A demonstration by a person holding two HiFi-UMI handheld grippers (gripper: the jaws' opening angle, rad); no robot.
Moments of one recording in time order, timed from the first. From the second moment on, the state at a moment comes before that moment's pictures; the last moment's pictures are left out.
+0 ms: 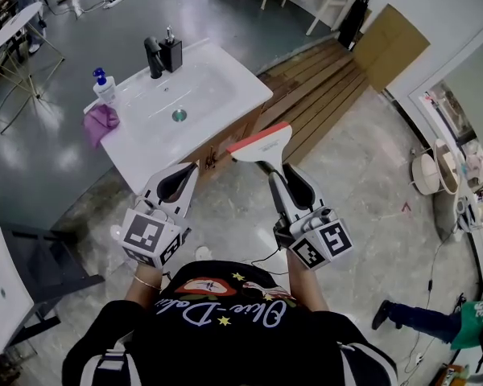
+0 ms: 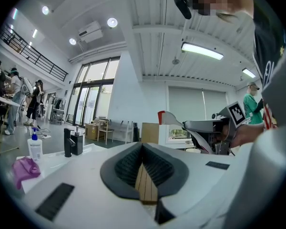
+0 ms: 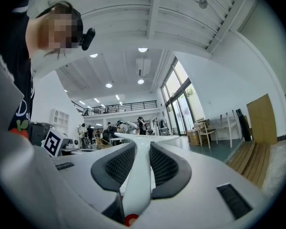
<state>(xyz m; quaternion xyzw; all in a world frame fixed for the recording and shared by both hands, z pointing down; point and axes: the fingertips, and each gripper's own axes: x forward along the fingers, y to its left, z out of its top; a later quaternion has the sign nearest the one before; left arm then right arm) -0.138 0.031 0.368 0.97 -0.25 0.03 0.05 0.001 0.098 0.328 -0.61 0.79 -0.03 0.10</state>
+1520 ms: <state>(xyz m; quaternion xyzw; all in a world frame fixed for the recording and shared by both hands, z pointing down) -0.054 -0.011 0.369 0.96 -0.26 0.05 0.04 0.086 0.051 0.338 -0.59 0.79 -0.06 0.12</state>
